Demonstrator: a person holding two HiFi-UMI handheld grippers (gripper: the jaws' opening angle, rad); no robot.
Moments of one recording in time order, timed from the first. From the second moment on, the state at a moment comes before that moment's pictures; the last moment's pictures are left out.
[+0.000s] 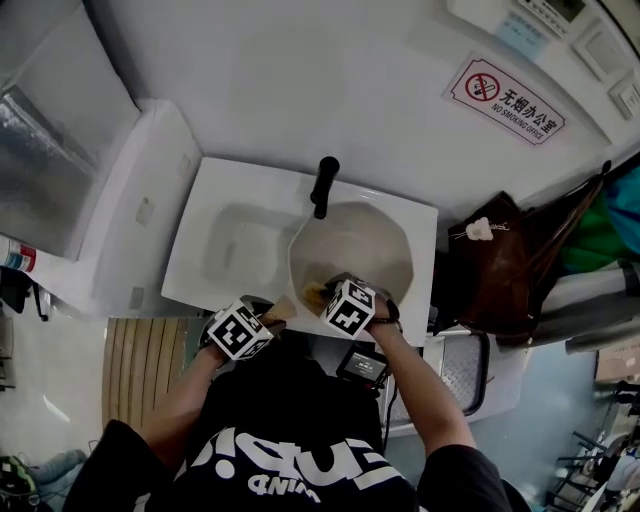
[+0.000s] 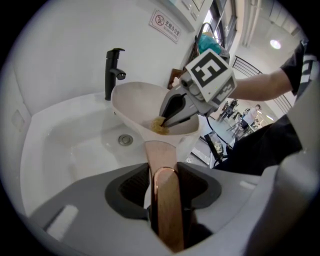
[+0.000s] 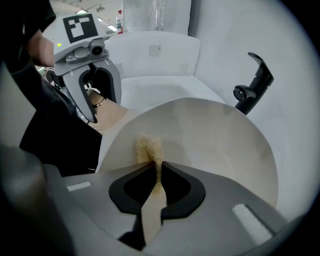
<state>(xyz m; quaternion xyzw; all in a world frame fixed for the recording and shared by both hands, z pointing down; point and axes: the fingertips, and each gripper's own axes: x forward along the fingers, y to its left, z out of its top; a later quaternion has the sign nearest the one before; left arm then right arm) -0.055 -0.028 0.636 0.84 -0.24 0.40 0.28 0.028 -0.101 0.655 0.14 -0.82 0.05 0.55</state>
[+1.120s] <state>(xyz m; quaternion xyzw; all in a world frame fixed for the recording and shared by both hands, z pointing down) -0.061 -0.027 0.636 0.84 -0.22 0.41 0.29 0.025 -0.242 0.669 0.30 -0.78 0.05 0.55</state>
